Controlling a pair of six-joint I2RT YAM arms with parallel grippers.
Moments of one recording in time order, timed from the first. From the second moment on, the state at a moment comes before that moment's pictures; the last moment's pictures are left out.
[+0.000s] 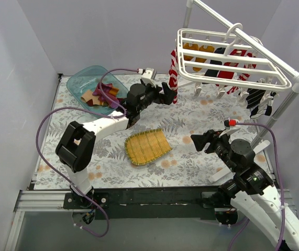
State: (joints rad) left arm -0.65 1.77 1.22 0.52 0.09 -0.42; right arm 0.61 0.37 0.55 -0.35 0.11 0.45
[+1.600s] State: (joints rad) left arm -1.07 1.66 1.19 0.56 -0.15 -0.28; right arm 0.61 0.44 0.47 -0.17 0.12 0.39
